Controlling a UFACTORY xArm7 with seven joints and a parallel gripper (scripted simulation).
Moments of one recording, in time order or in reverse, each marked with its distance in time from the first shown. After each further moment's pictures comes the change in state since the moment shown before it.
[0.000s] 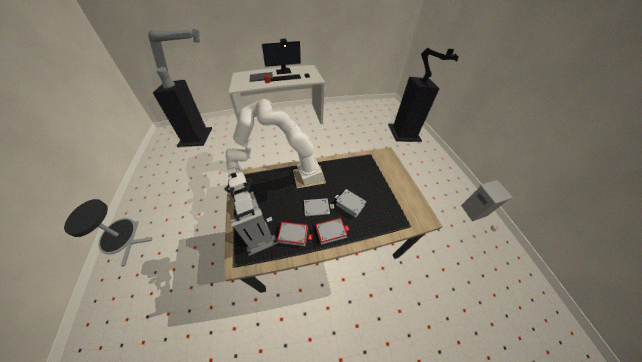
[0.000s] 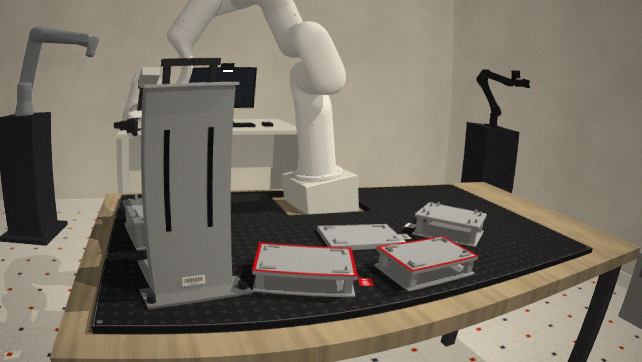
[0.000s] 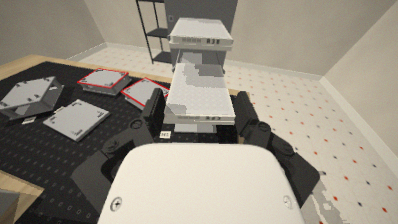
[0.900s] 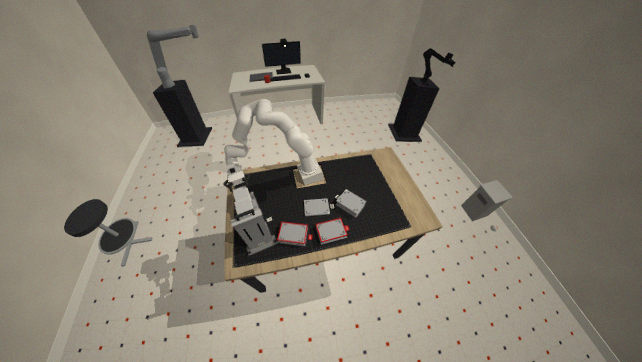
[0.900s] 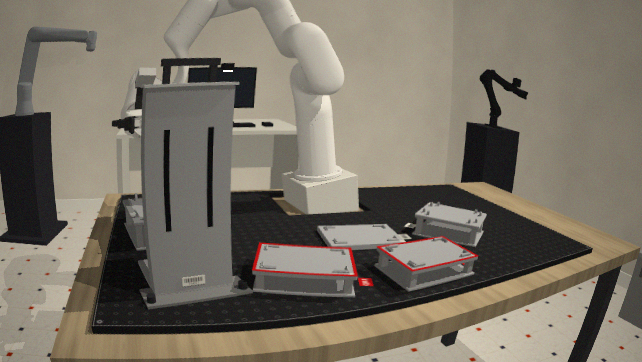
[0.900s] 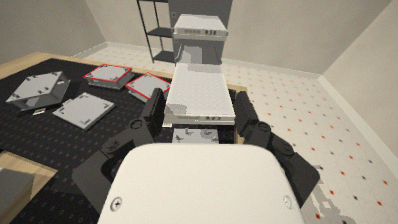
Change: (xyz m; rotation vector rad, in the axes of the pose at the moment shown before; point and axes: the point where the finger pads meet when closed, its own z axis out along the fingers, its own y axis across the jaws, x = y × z) arm 0.000 0.000 -0.041 -0.001 -0.001 0.000
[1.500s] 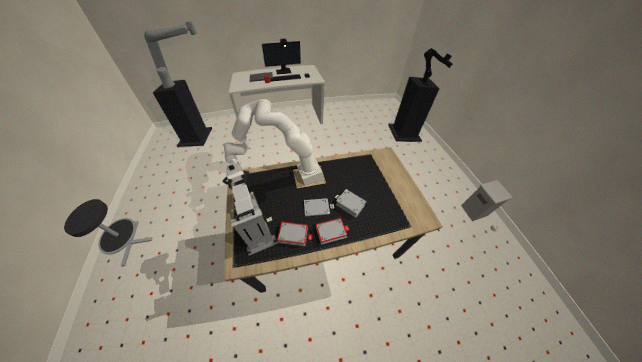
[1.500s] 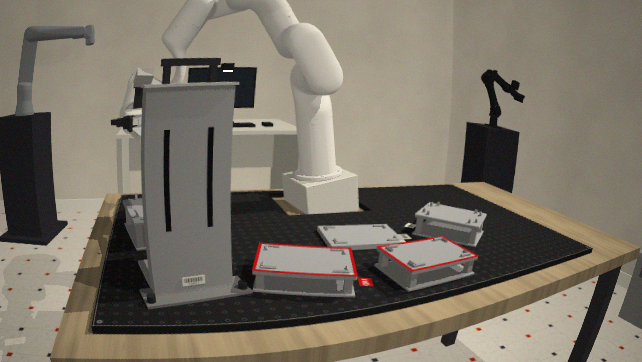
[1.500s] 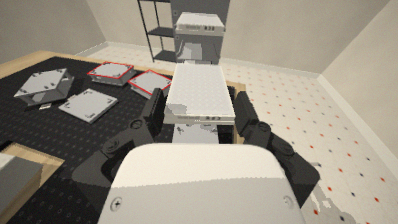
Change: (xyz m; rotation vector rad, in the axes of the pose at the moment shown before) arm 0.000 0.000 -0.026 0.000 0.000 0.000
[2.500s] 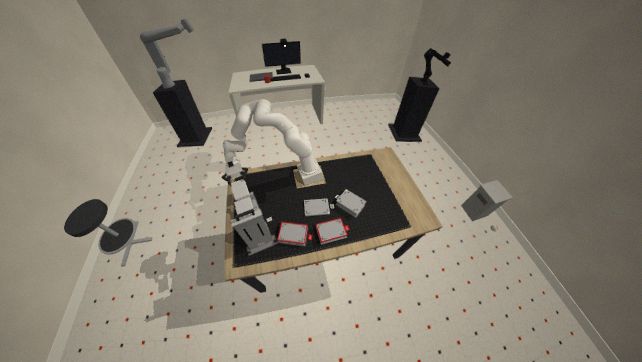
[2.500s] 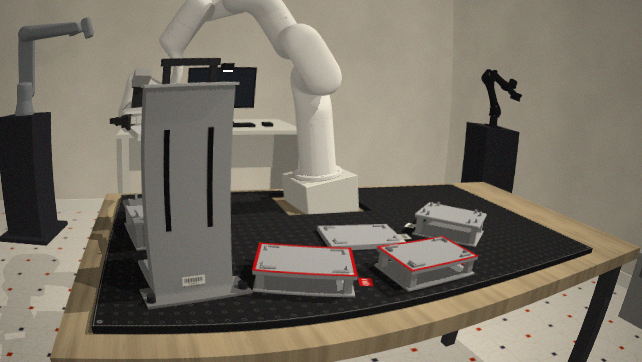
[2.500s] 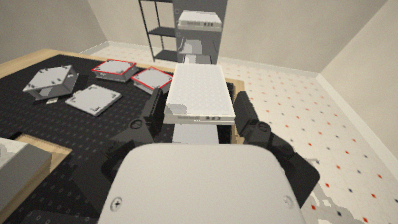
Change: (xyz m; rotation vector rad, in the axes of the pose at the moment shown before) arm 0.000 0.000 -0.031 0.001 0.001 0.000
